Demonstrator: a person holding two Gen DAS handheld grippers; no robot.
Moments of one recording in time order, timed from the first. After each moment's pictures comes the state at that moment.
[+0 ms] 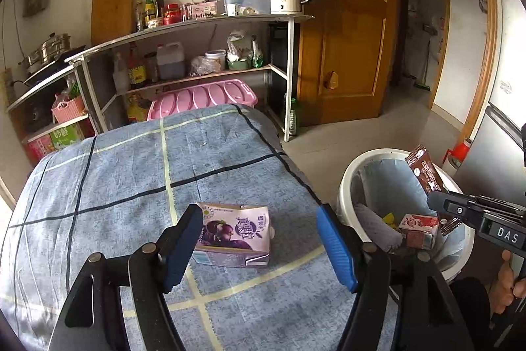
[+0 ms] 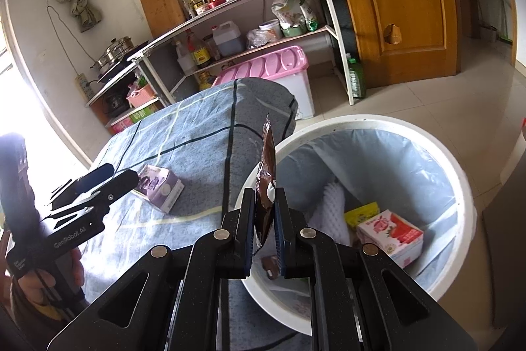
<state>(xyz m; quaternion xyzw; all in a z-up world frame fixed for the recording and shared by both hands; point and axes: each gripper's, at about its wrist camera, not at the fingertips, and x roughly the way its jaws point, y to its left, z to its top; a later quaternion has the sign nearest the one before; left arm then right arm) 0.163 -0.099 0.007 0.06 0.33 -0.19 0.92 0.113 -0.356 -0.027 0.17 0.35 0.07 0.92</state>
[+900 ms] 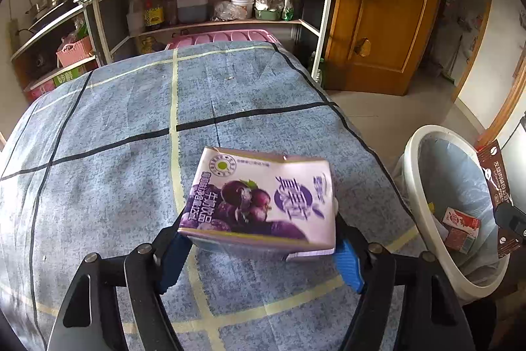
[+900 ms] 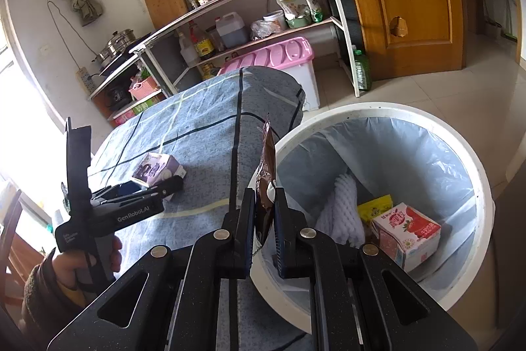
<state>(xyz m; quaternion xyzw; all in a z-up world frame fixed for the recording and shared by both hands) 0.226 -0.086 -0.058 0.03 0.42 -0.14 0.89 0.122 -0.344 -0.038 0.17 0.37 0.08 0.91</state>
